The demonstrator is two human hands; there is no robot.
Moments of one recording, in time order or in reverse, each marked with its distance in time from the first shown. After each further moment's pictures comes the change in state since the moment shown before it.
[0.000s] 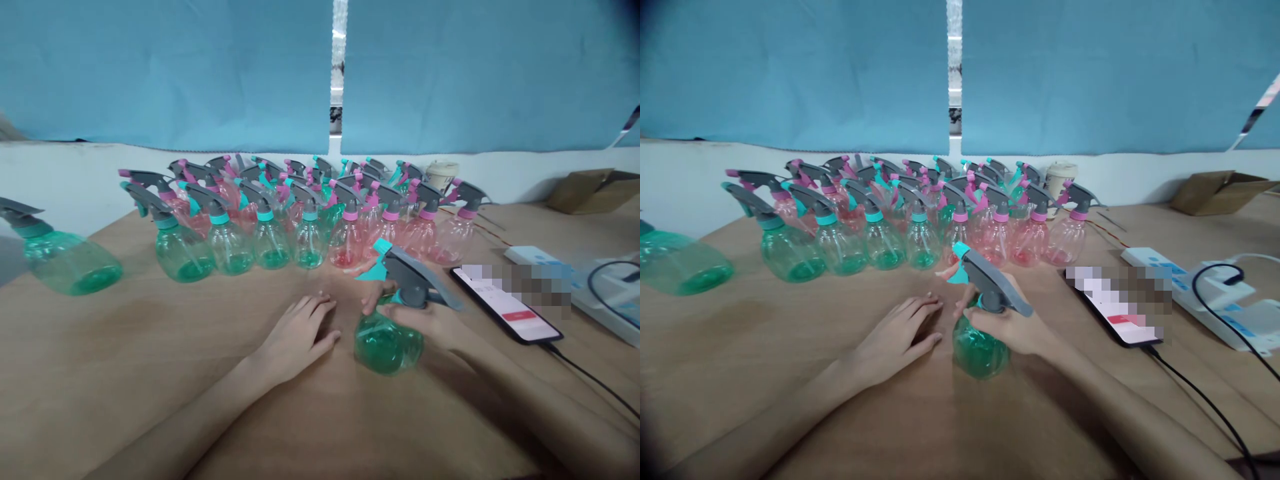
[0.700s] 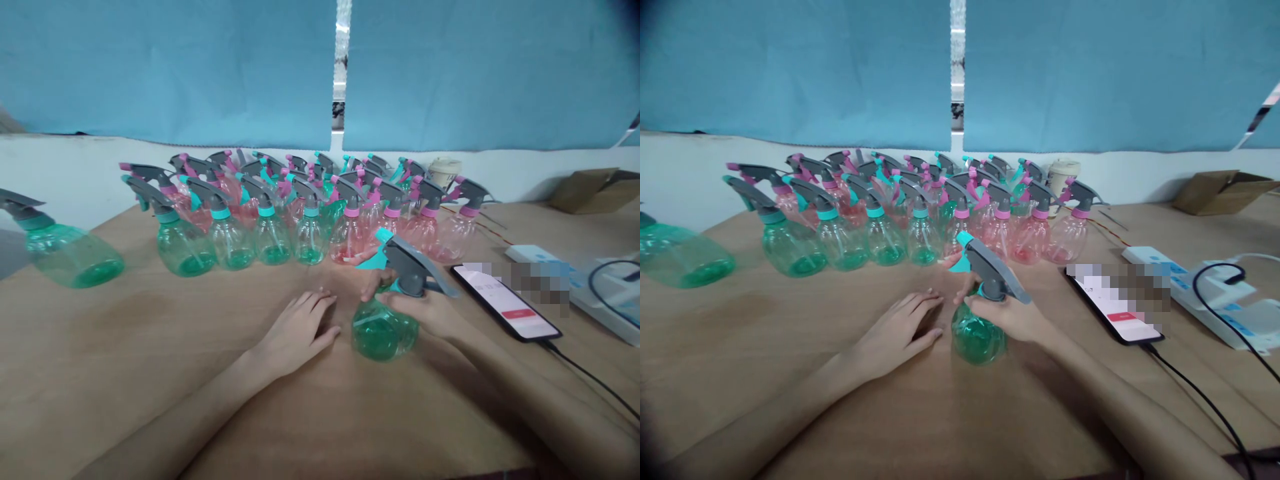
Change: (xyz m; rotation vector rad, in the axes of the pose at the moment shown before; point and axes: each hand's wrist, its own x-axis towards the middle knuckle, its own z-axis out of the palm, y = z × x) left_hand 0.000 0.003 -0.003 0.002 -0.019 -0.011; right_hand 0.006 -0.001 -0.003 0.013 -0.024 -0.027
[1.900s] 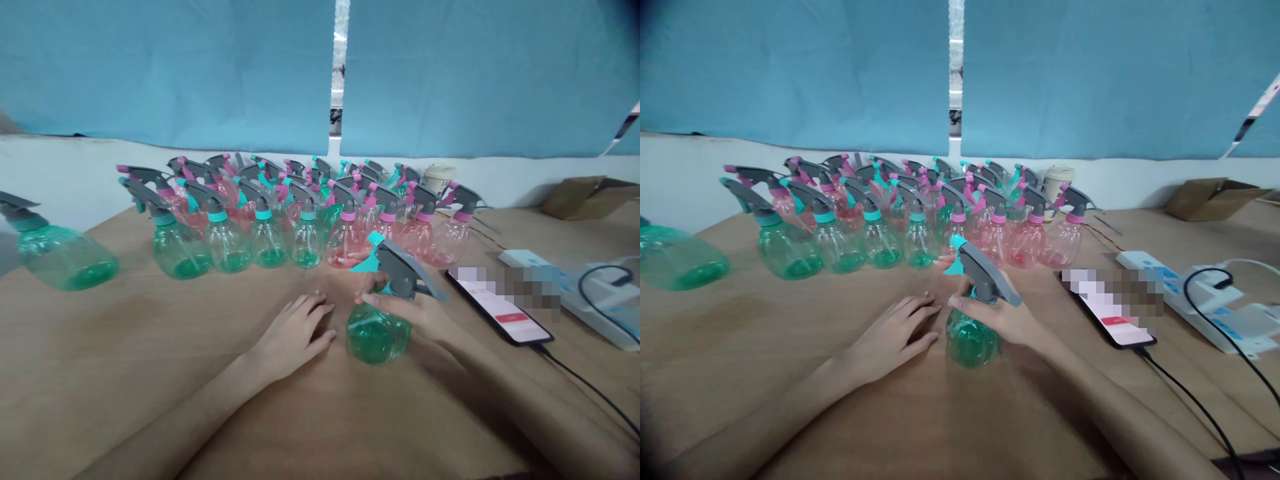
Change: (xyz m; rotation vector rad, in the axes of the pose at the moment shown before) left_hand 0.001 -0.001 0.000 0.029 0.004 0.028; right_hand 0.000 0.014 0.000 0.003 0.045 0.082
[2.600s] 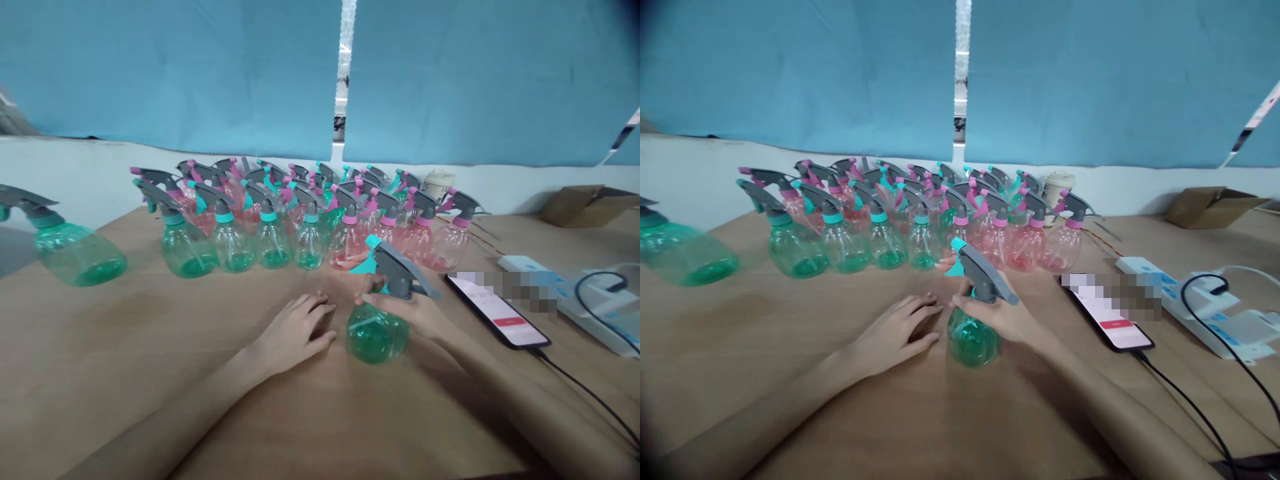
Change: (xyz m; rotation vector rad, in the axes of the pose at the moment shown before) left_hand 0.000 -0.004 0.000 -0.013 -0.002 0.026; right_hand 0.003 -0.007 0.003 -0.063 -0.005 -0.026
